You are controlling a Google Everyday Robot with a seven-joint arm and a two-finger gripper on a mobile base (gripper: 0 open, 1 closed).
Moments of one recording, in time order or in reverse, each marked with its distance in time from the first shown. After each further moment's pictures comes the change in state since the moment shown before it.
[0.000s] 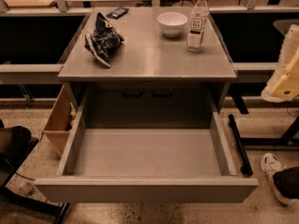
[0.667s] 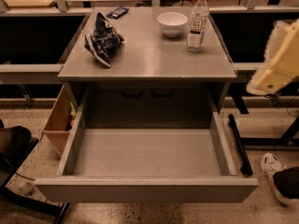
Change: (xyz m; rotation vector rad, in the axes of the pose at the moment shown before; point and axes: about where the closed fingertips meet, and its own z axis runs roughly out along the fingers) arm -0.011 -0.008 0.009 0.026 -0.057 -0.001
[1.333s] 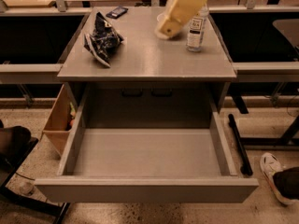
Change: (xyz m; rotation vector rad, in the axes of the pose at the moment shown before) arm -0.124 -0.090 0.077 0.108 -0.367 -0.013
